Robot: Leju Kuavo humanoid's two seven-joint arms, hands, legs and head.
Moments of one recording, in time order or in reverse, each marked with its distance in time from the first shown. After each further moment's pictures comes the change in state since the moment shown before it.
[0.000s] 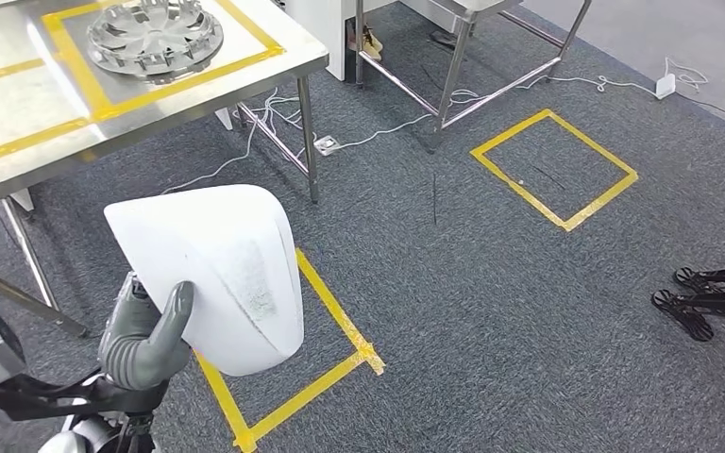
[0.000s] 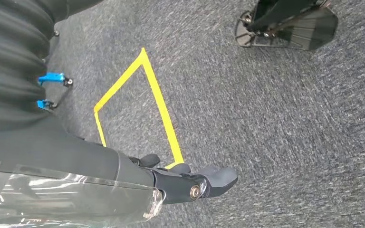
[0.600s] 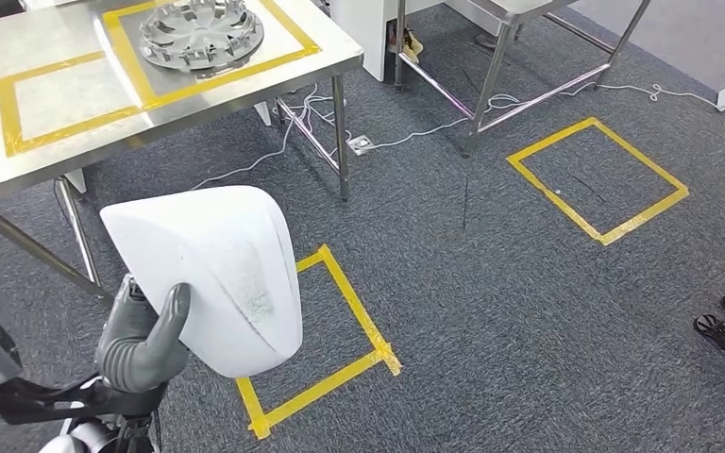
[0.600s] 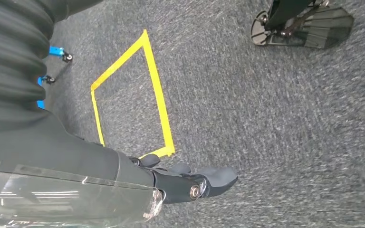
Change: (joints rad) left arm 0.005 0.000 0.002 -0.002 0.001 0.002 0.000; right arm -0.002 0.000 0.000 0.000 0.000 -0.001 0.002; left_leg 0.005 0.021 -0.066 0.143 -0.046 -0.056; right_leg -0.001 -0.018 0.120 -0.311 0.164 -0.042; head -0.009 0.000
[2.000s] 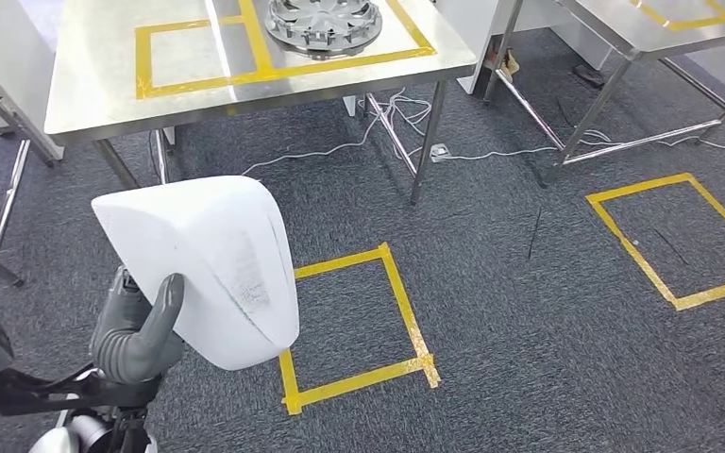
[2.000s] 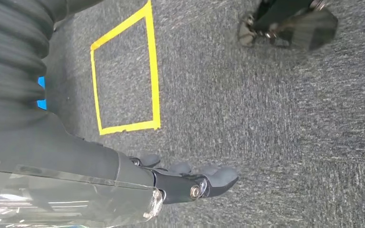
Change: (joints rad) left arm -0.020 -0.002 0.015 -0.004 0.016 0.006 0.007; right arm 0.000 -0.005 0.009 0.000 0.000 -0.001 -0.002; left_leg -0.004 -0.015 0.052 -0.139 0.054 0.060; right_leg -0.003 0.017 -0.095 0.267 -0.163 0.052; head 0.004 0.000
